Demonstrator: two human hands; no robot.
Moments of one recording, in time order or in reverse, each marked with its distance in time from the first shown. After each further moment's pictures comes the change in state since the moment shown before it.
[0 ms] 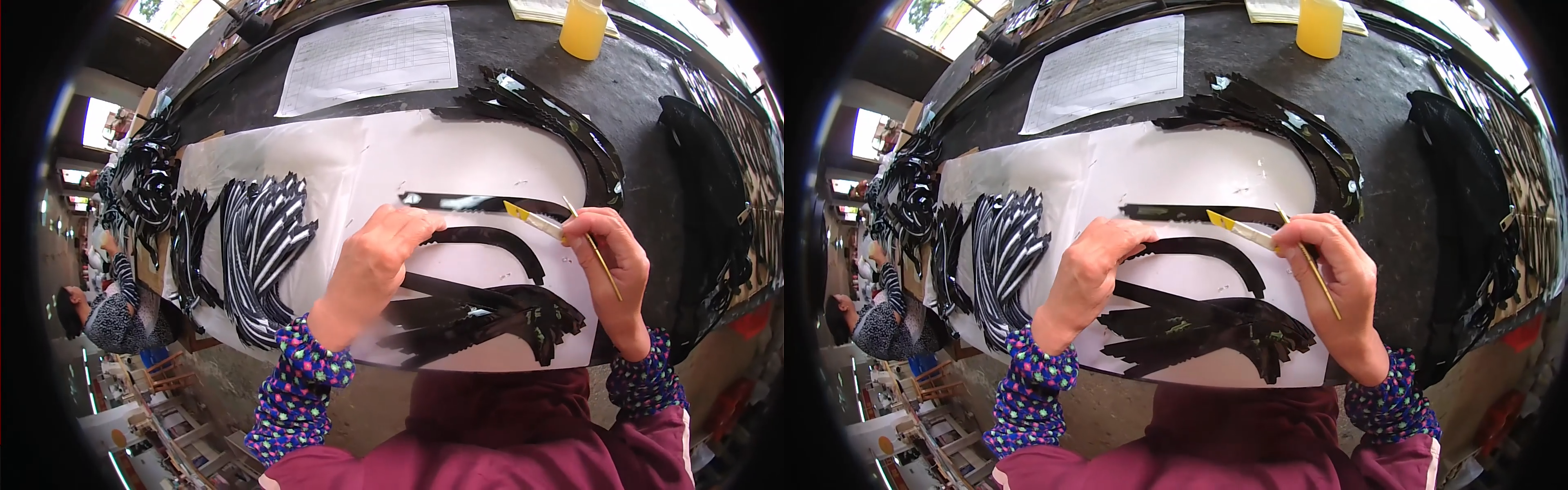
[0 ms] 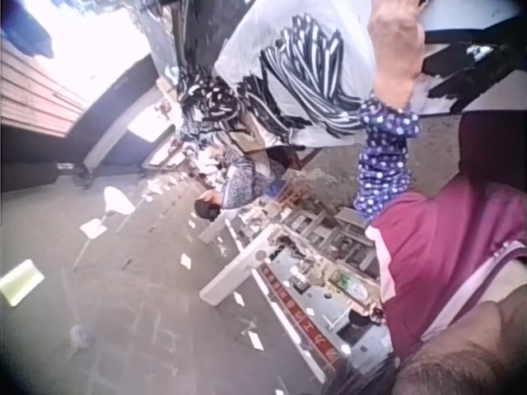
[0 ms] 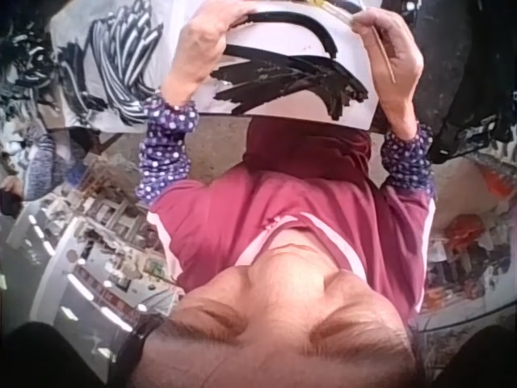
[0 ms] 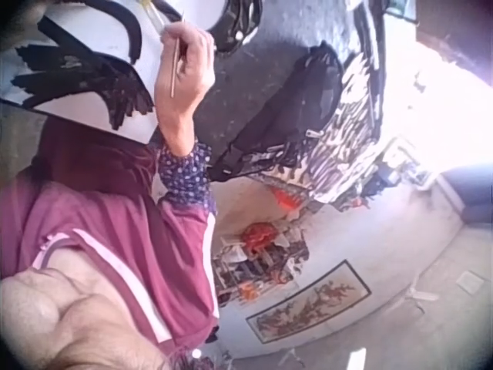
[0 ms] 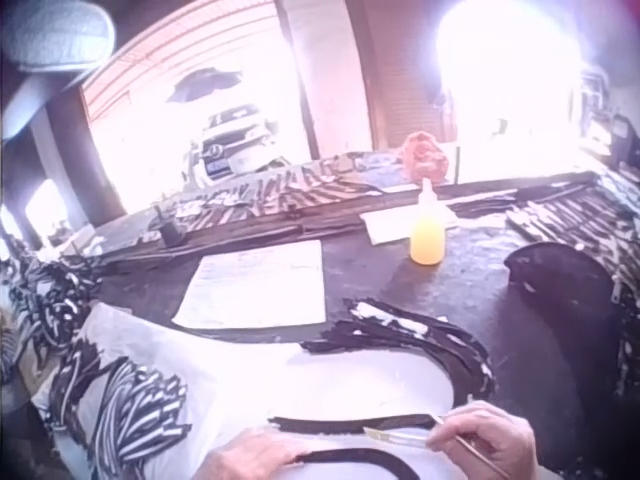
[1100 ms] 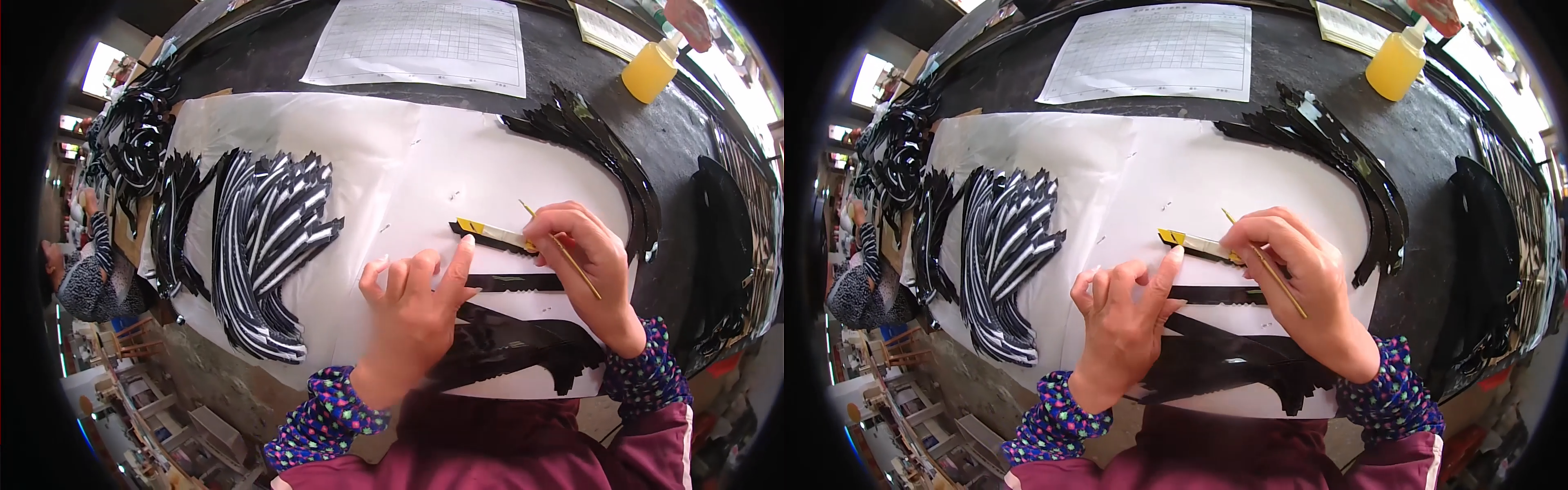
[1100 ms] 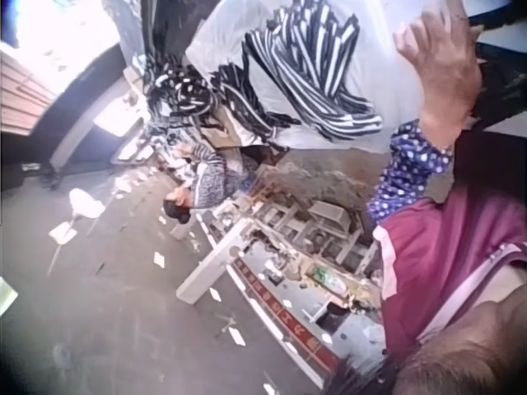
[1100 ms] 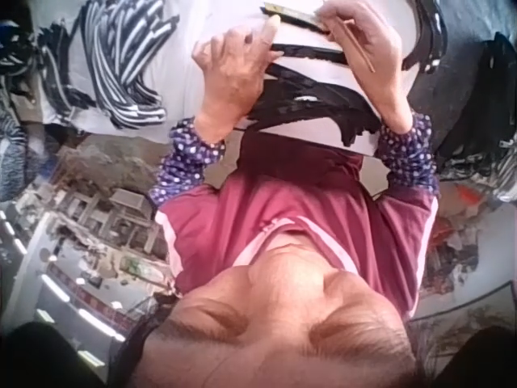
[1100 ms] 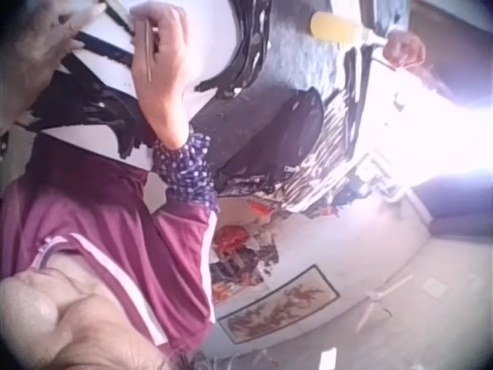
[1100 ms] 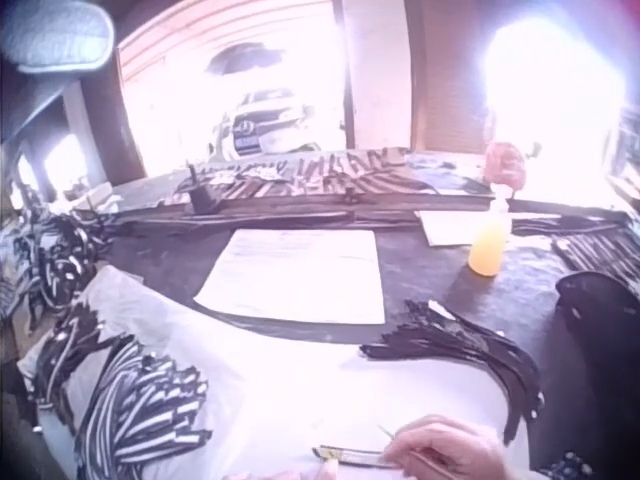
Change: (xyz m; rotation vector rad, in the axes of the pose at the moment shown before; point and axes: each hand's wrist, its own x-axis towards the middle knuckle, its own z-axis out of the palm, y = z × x) left_hand -0.046 0.022 0.029 0.497 0.125 -0.274; right_hand 0.059 -0.013 0.064 -0.023 -0.412 -0.015
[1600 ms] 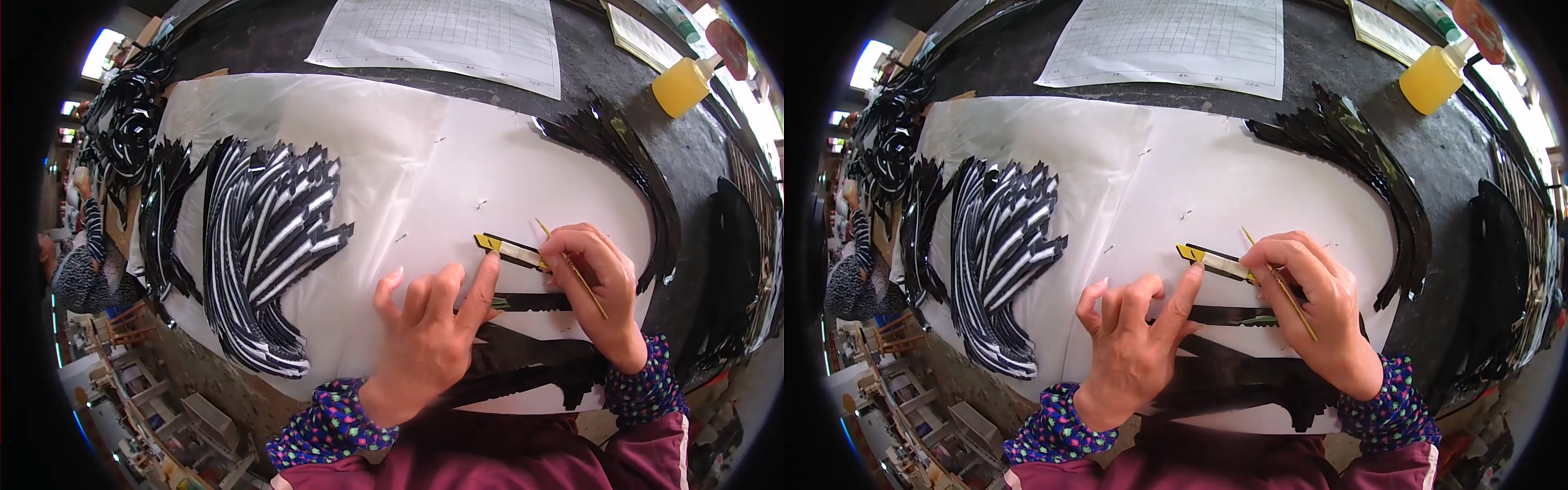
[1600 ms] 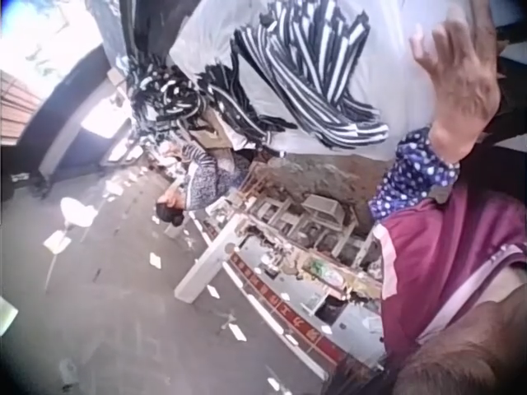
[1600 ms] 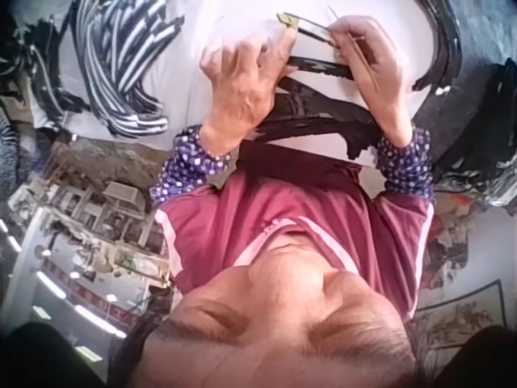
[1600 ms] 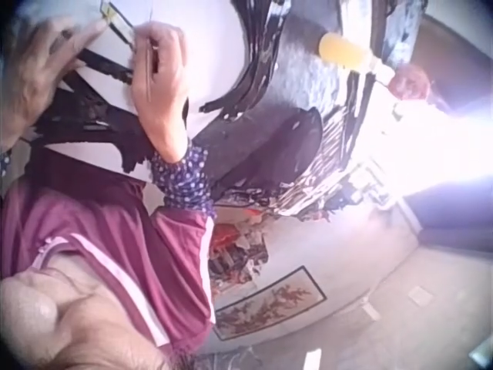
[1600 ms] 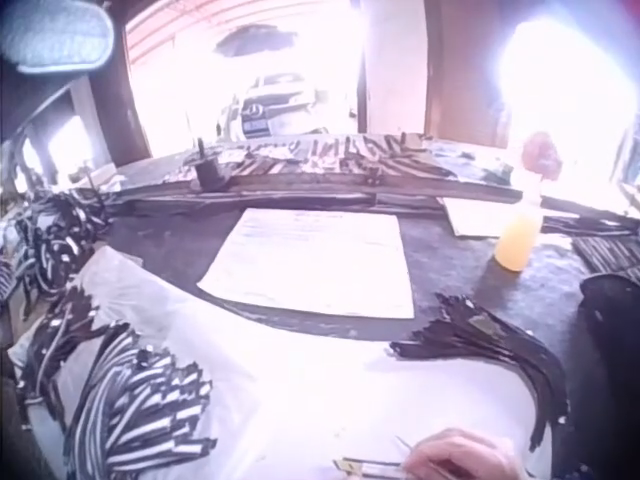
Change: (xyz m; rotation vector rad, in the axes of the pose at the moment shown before) left_hand -0.002 -0.003 0.002 -0.026 -0.044 0.002; right_hand 0.003 0.011 0.019 -0.043 0.011 0.097
